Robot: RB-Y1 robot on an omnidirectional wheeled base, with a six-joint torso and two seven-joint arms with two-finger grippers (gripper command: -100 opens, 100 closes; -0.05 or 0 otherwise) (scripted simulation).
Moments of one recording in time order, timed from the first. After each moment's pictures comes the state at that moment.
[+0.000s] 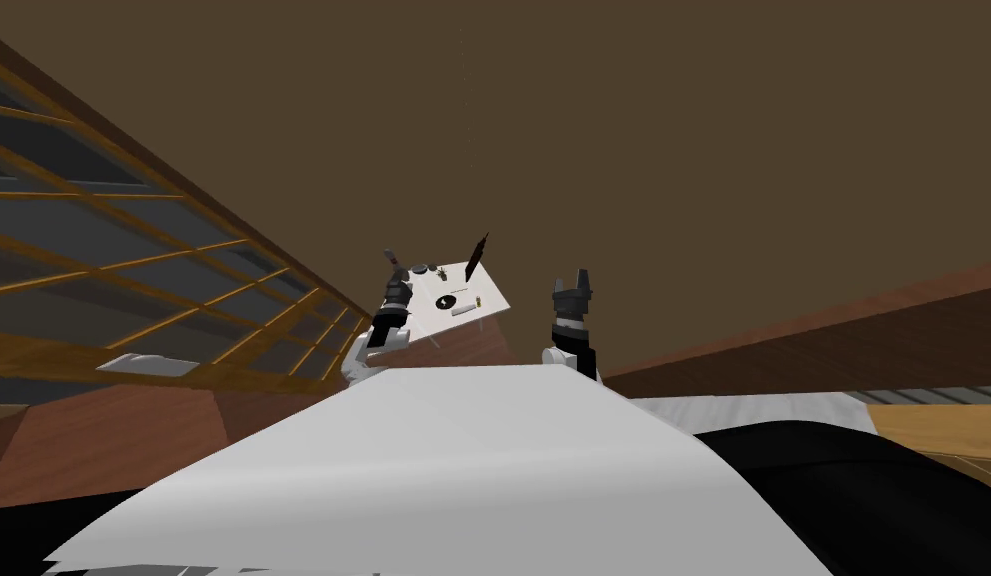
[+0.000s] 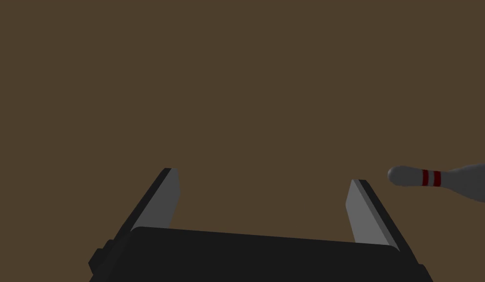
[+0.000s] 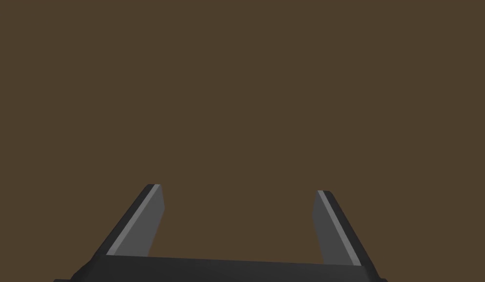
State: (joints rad) left arm 0.15 0.21 0.25 -1.84 -0.14 -0.16 0.20; right arm 0.52 0.03 0.07 -2.28 -0.11 -0.45 0.02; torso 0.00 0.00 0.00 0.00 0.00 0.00
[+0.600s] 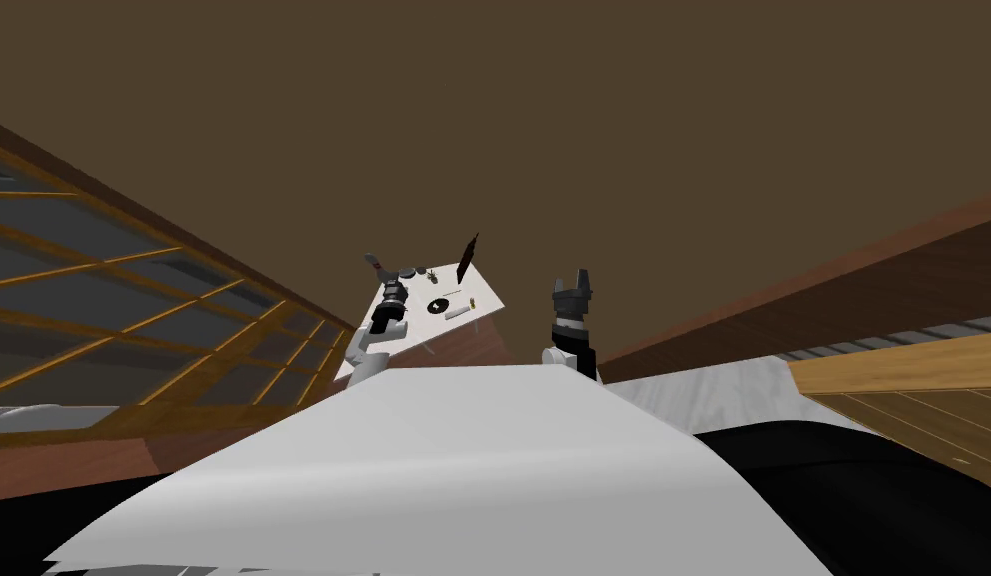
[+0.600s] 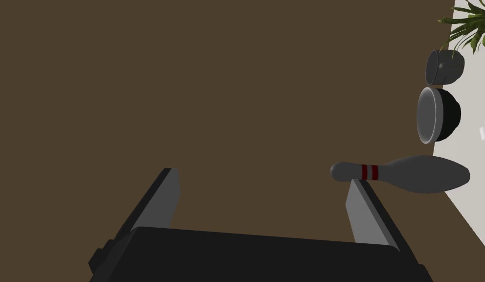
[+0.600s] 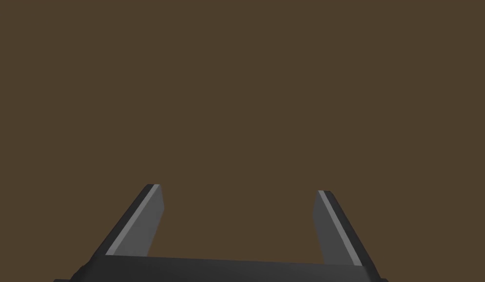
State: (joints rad) left arm 0.01 0.23 0.34 -1.66 -0.16 -0.01 0.22; right arm 0.52 0.03 0.07 -2.28 -0.11 -0.45 0.02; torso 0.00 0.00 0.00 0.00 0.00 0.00
